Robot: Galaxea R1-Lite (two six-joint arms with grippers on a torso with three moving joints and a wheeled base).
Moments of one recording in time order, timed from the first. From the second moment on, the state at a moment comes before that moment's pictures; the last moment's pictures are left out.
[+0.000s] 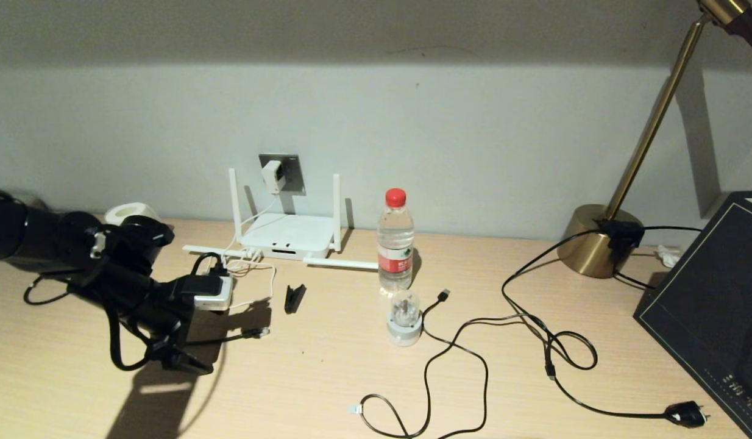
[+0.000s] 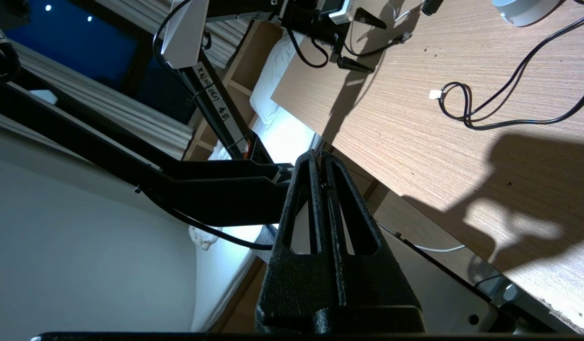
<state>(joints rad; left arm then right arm) 0.08 1.98 -1.29 0.55 -0.29 1.45 0.54 0.40 -0.26 -0.19 0.49 0.89</state>
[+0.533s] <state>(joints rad) 0.05 2.02 -1.46 0.66 -0.26 1.53 0.54 0.40 -0.26 -0.19 0.49 0.89</state>
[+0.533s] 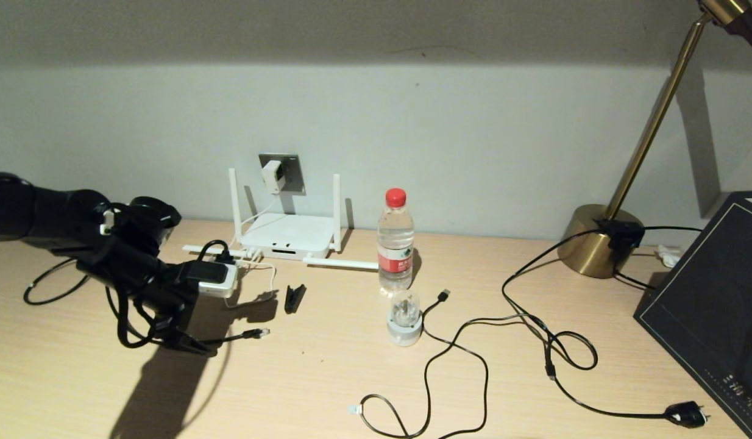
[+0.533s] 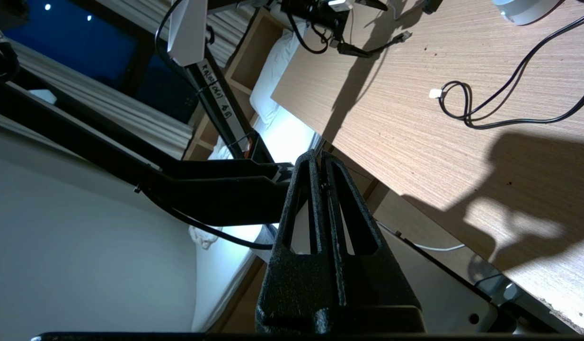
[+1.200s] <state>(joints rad) -0.07 2.07 -1.51 0.73 -0.26 1.44 0.54 0.38 -0.25 -0.19 0.49 0.89</state>
